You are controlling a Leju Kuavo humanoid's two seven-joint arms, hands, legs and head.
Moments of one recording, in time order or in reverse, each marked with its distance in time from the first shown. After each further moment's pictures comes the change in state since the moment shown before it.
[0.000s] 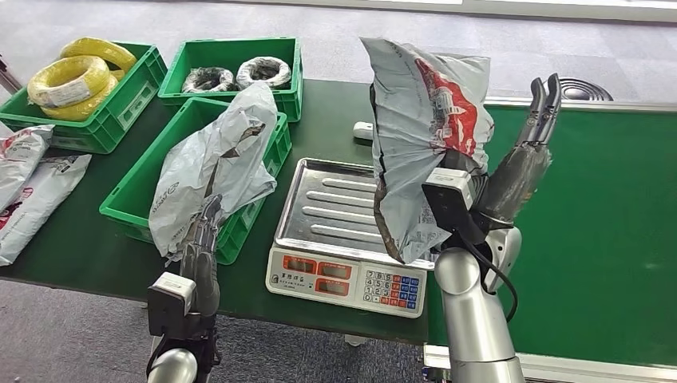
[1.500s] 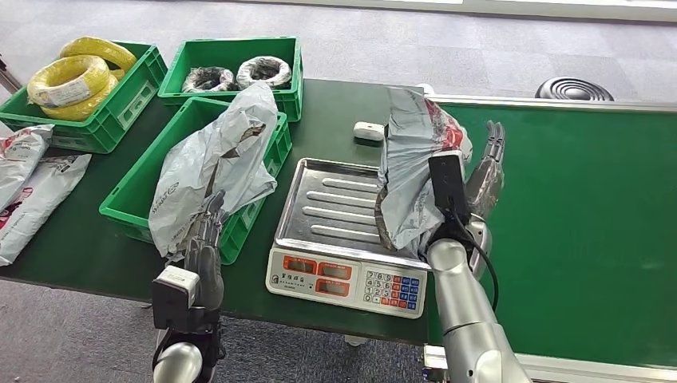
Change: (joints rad) left arm -0.036 0.003 -0.023 0.027 0.023 0.028 0.004; right arm -0.149 0.008 -0.152 0.508 -0.186 0.071 0.048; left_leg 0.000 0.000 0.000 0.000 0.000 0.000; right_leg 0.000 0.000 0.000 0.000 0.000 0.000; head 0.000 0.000
